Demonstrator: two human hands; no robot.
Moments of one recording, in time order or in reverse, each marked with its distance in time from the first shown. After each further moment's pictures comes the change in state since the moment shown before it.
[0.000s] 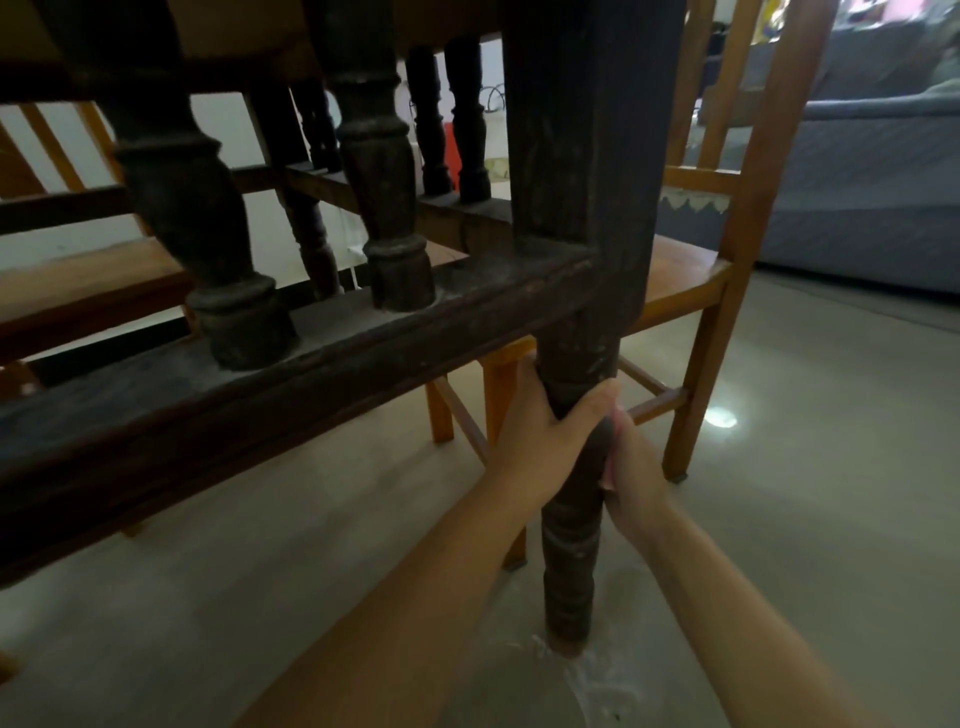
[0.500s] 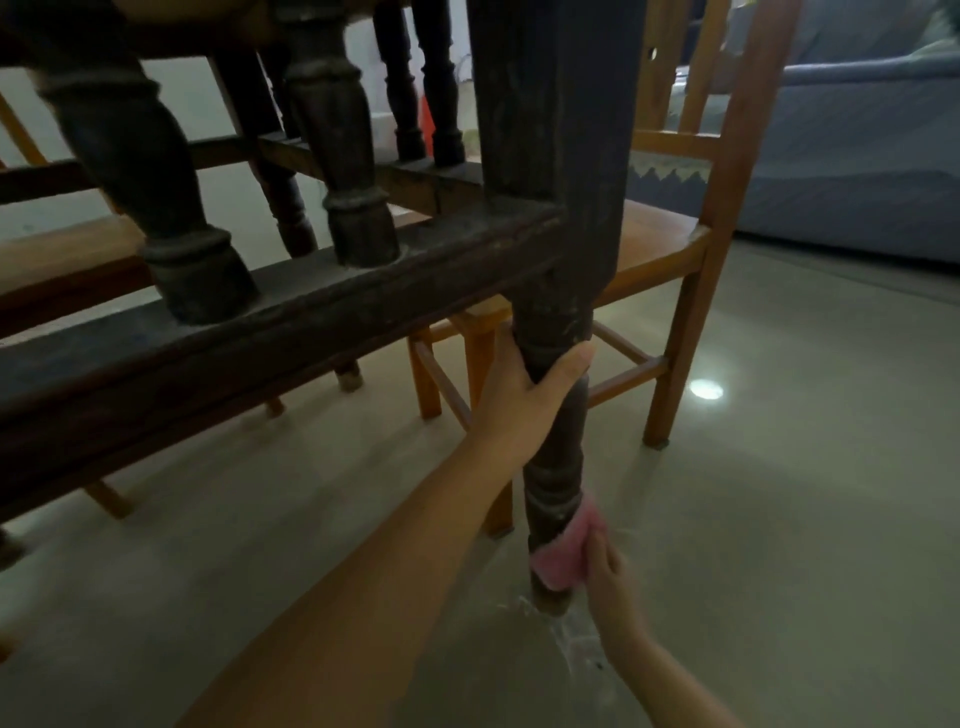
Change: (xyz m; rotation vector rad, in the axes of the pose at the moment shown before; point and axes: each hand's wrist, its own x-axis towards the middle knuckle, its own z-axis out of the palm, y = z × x) left_hand -0.001 0.002 0.004 0.033 0.009 -0.052; right_hand -0.041 0.129 -0.029 -0.063 0.147 0.296
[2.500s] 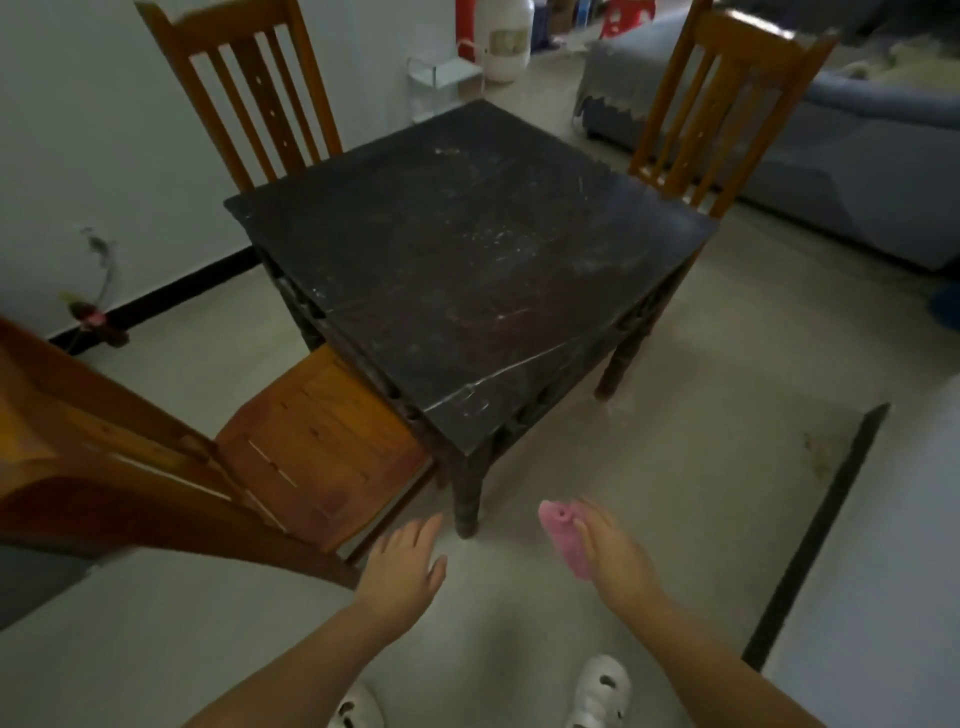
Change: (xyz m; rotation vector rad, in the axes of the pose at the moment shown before) left_hand -0.538 0.228 -0.613 0.921 -0.495 -0.173; right_hand -0.770 -0.207 0.200 -0.951 -0.177 -0.415
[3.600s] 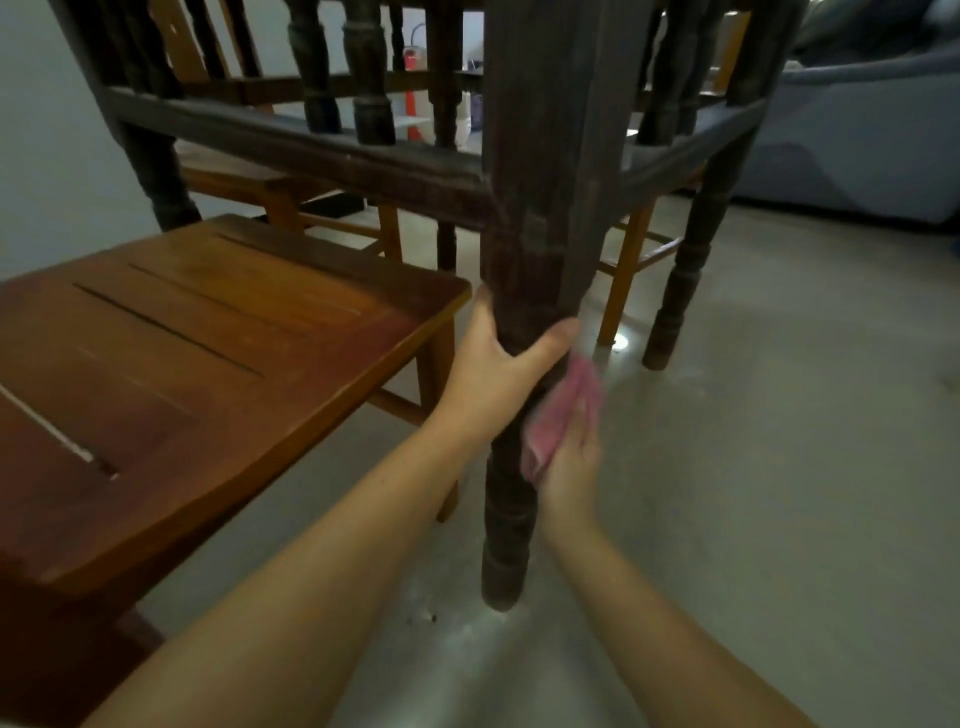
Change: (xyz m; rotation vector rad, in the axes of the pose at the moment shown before) left_hand 0.268 -0.095 0.248 -1.103 0.414 0.566; right_hand 0.201 0.139 0.392 1.107 0.648 0.013
